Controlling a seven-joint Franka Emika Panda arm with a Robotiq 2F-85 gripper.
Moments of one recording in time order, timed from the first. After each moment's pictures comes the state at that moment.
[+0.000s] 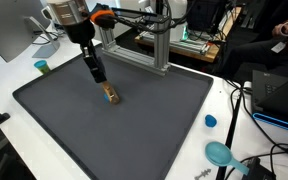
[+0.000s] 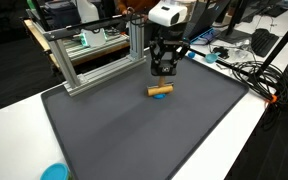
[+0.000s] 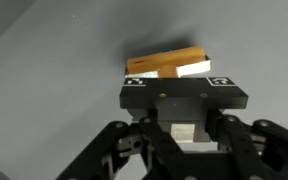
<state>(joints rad) 0.05 0.48 -0.09 -1.68 0.01 2.12 0.64</state>
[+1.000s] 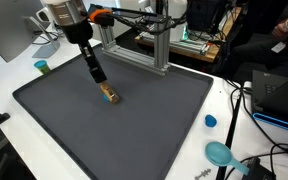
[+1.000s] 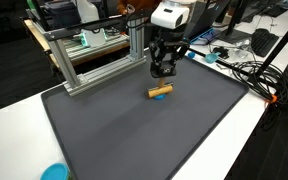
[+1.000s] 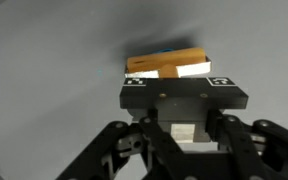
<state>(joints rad) 0.04 0.49 -0.09 -1.66 0.02 2.12 0.46</state>
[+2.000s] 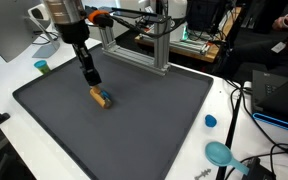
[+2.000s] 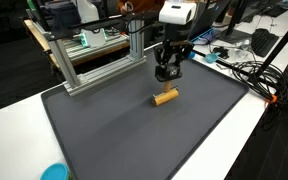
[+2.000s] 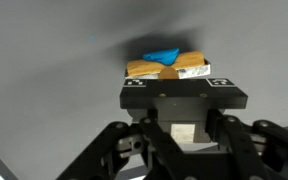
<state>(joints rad) 0.05 0.50 -0.08 -1.66 -0.02 2.23 0.37</state>
